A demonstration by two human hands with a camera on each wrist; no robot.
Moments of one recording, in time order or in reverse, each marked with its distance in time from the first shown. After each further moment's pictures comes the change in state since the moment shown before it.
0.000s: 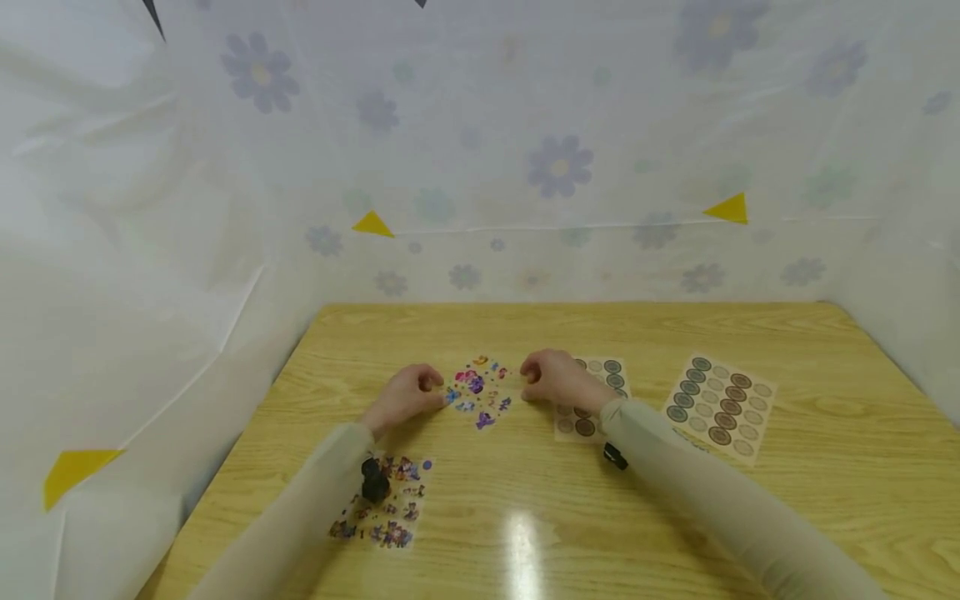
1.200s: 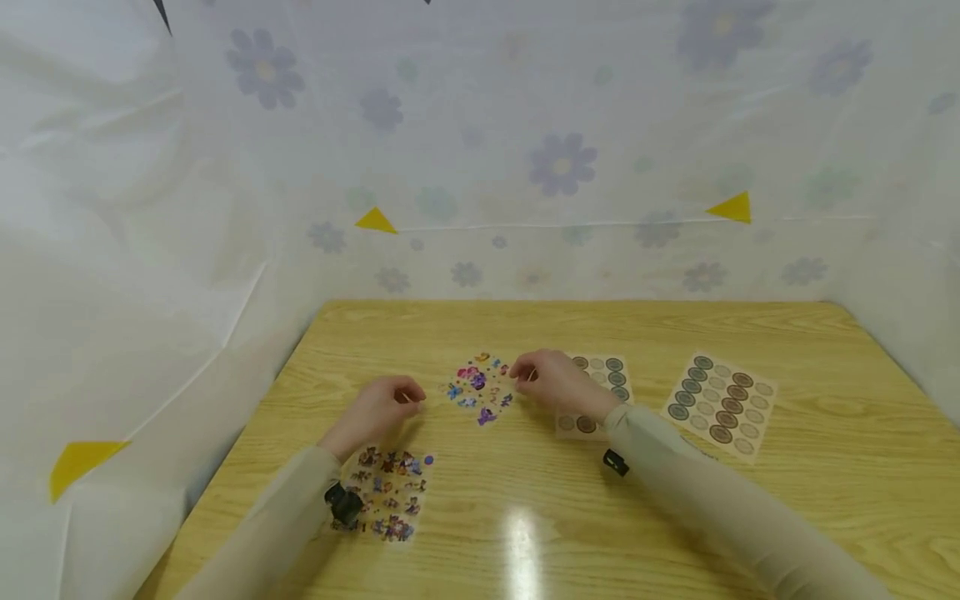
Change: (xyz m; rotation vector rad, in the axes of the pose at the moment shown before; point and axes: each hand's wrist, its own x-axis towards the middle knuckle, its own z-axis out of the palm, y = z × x) left_hand -0.048 0.006 -0.023 0.126 0.011 0.022; right_hand -0.013 -0.021 0.002 -0.013 0.021 -0.078
